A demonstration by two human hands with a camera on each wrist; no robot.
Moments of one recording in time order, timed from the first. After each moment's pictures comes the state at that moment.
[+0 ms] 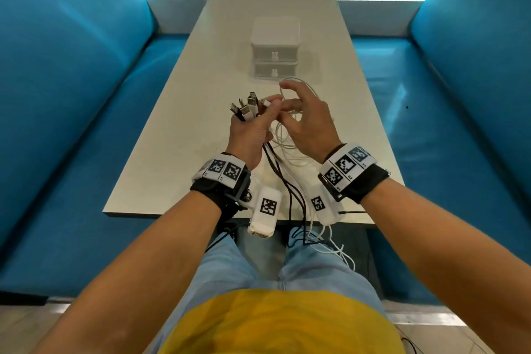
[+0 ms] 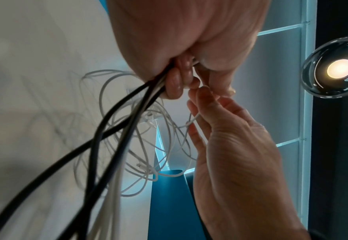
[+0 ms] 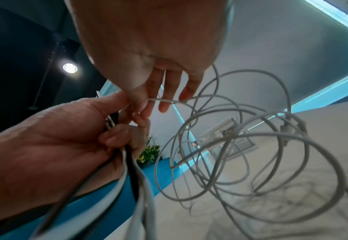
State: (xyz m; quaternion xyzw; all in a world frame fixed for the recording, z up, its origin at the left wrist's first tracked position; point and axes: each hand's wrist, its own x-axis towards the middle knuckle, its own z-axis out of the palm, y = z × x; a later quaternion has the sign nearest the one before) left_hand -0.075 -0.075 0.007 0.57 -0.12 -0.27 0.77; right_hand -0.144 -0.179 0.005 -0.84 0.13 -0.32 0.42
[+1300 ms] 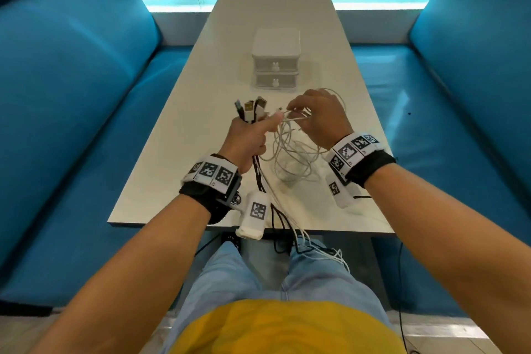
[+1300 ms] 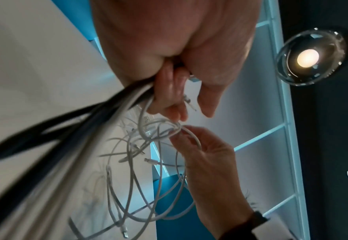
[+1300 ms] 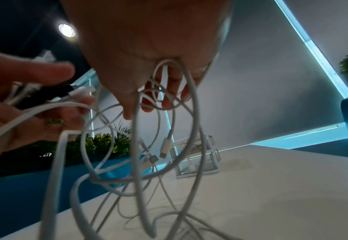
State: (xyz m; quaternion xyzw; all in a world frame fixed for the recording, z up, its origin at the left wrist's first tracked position) left_hand -0.063 -0.069 0.022 0.66 -0.14 -0.31 0.68; right_hand -0.130 -0.229 0.004 -0.92 0.13 -0.30 0.21
